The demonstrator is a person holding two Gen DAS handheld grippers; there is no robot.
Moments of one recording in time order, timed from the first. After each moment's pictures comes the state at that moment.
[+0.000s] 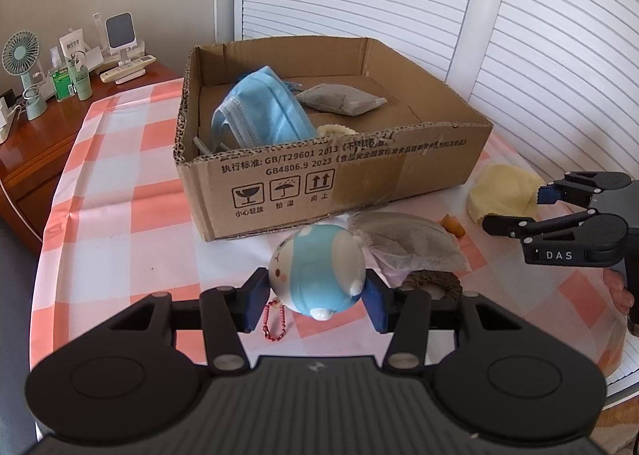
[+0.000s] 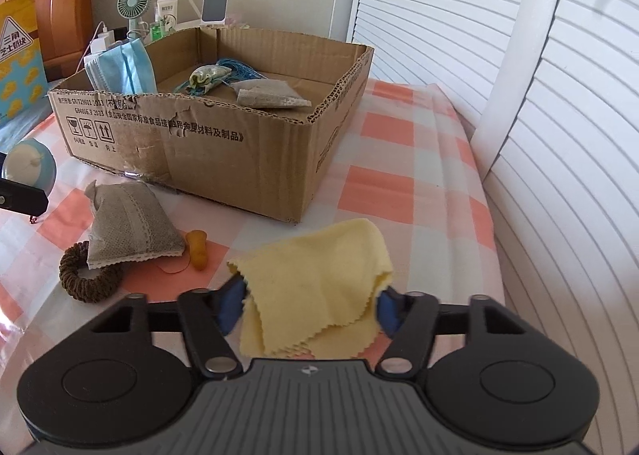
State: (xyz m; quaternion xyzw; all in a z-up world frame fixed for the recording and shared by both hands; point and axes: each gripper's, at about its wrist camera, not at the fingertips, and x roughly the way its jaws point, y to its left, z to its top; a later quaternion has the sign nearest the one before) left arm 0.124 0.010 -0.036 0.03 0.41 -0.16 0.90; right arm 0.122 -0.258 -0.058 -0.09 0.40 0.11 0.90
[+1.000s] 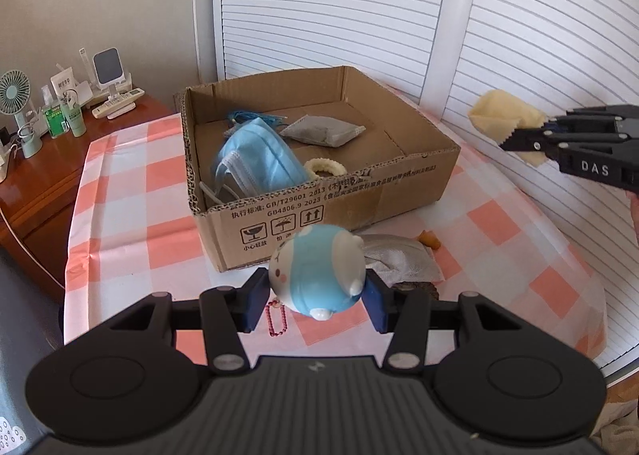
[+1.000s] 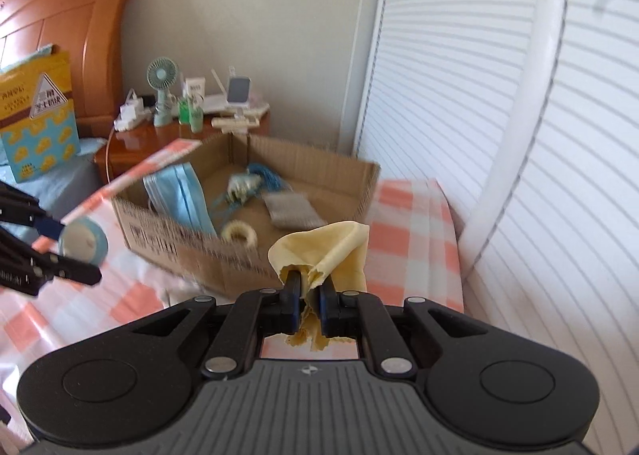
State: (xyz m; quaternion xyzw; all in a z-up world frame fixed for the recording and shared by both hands) left arm 0.114 0.020 0.003 0.05 0.39 -0.19 0.90; right arm 0.098 -0.246 0.043 -0.09 0.32 0.14 0.93
